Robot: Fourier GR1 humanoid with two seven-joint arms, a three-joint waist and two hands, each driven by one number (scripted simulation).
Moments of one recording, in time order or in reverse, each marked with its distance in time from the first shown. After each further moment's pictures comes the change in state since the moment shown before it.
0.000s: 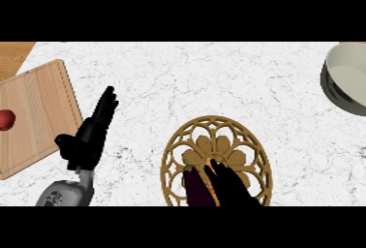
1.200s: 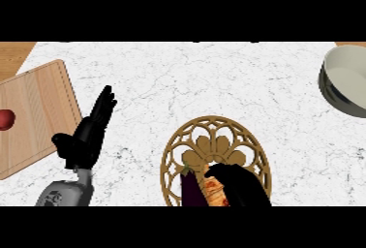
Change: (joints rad) left arm 0.005 -0.049 0.069 0.003 -0.047 -0.068 -0.001; right arm -0.149 -0.021 -0.100 0.270 0.096 0.020 -0.130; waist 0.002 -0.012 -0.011
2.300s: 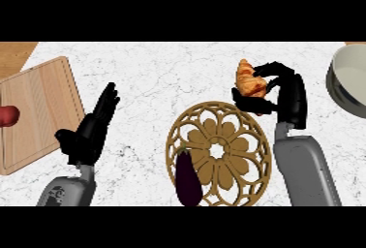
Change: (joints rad) left arm -0.029 -0.013 0.009 0.018 -0.006 -0.021 0.000; right arm -0.540 0.156 -0.682 0.295 -0.352 -0.327 0.014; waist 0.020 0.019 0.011
